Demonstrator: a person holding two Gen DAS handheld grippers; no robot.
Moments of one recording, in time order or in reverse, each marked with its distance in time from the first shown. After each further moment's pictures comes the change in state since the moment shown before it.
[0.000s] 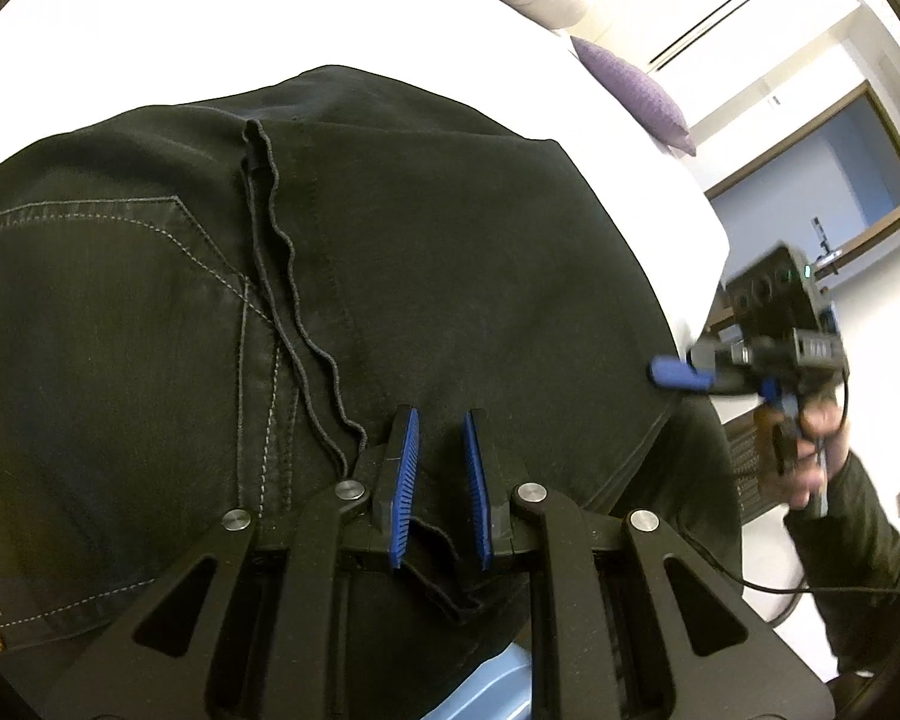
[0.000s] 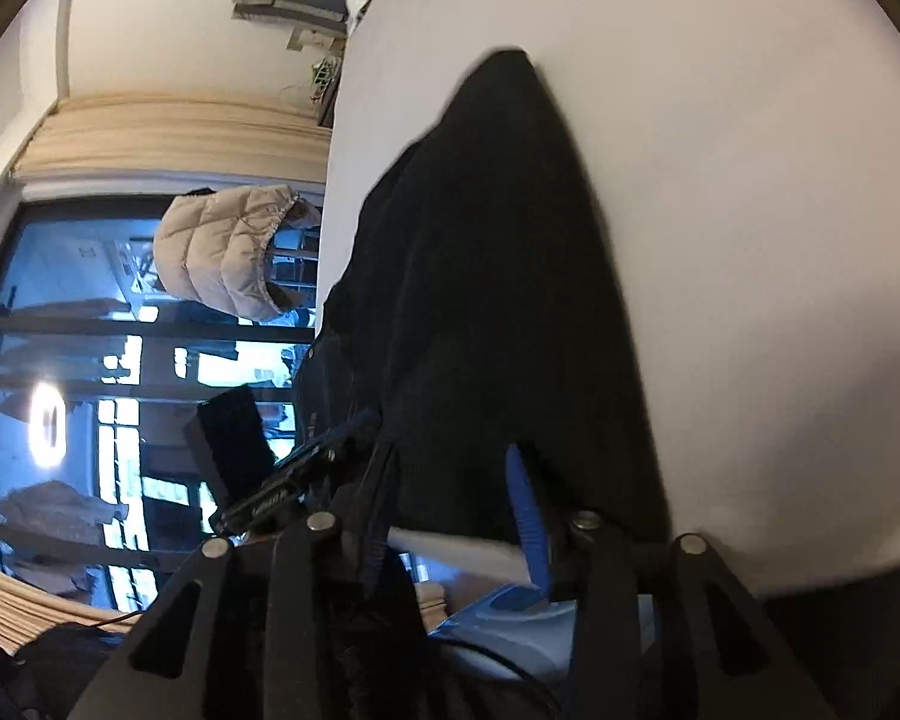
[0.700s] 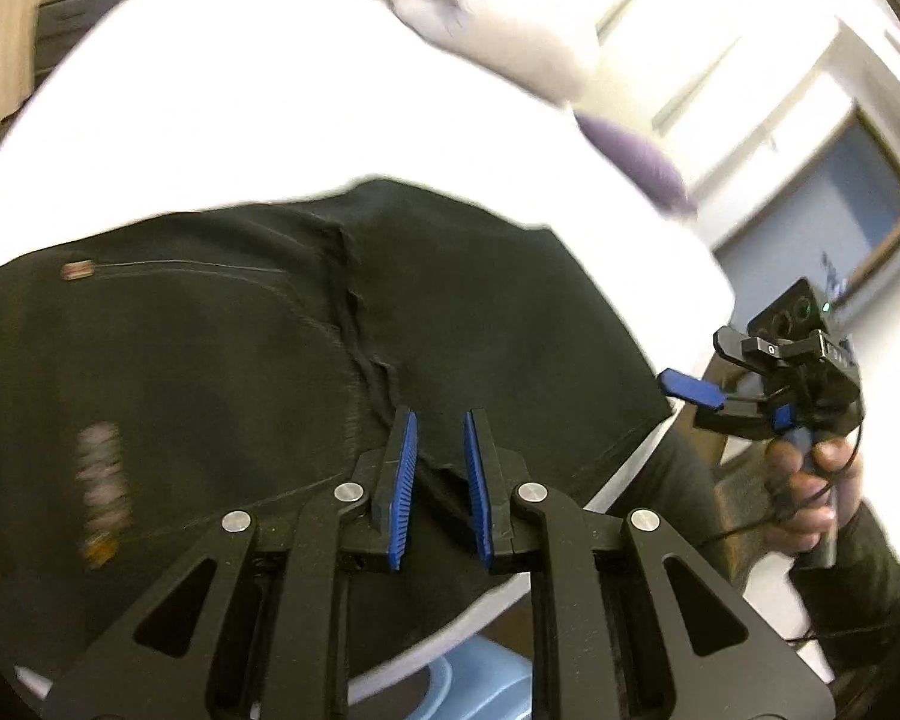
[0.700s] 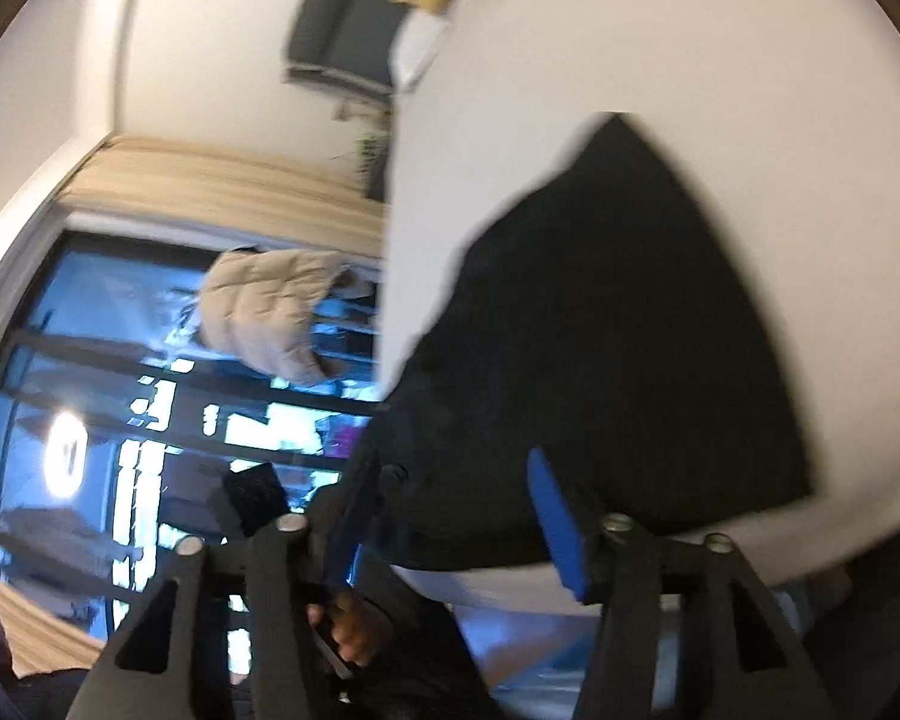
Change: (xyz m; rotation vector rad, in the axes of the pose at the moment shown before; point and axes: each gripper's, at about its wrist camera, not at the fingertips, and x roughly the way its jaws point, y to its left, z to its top) left arm -0.101 0.010 -0.042 -0.015 -0.226 0.057; right arm -0.003 0.067 -0.016 -0.081 -0.213 0.090
